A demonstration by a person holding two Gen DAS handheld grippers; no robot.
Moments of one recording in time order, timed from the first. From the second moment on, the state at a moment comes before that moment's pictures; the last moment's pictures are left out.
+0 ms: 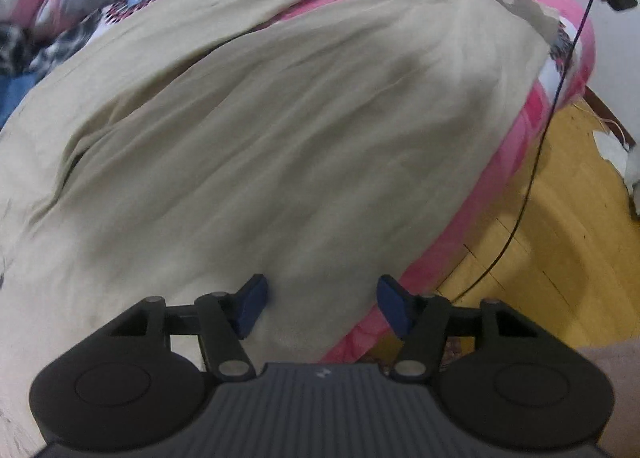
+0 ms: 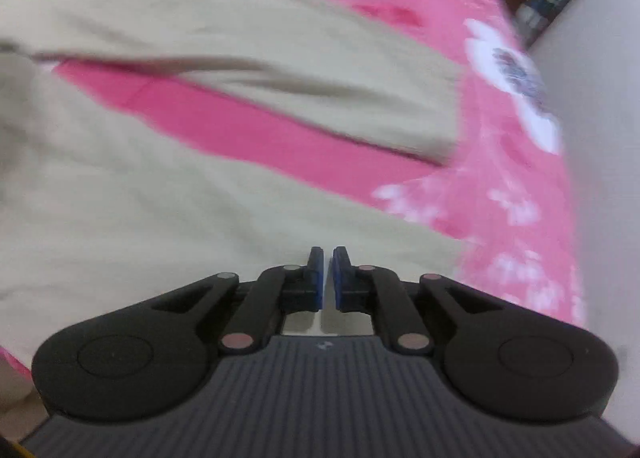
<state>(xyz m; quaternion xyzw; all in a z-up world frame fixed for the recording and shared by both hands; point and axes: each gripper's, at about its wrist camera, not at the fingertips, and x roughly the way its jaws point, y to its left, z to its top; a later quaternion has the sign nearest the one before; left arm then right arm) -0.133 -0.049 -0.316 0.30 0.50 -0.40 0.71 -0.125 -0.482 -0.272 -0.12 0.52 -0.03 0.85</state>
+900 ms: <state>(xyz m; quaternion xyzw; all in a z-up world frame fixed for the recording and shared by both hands) -0.154 -0.092 -0.323 0.30 0.49 -0.48 0.67 -0.140 -0.362 -0.299 -0.09 0.49 0.23 0.83</state>
